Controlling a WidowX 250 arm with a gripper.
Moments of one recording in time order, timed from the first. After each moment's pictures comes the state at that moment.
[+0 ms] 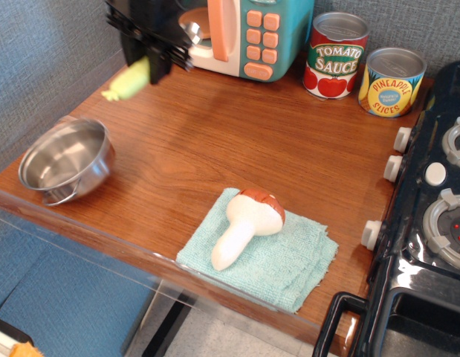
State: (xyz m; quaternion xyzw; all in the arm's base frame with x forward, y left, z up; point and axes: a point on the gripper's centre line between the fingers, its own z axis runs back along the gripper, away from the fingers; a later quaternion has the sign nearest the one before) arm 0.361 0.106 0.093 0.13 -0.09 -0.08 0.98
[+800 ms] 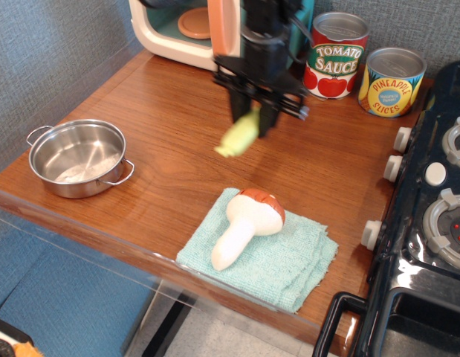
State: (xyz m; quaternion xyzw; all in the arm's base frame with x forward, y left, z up) arm 0.374 -0.023 0.046 0.04 -0.05 -0.06 1.00
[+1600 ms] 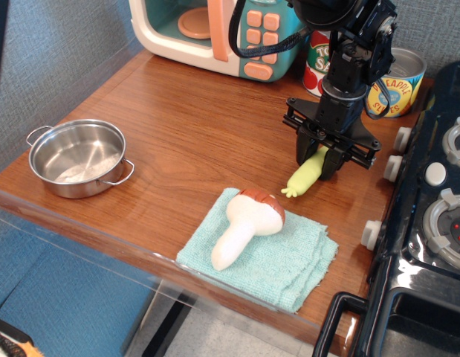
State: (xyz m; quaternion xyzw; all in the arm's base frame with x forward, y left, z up) arm 0.386 -0.080 0.015 0.06 -0.06 -0.11 0.99
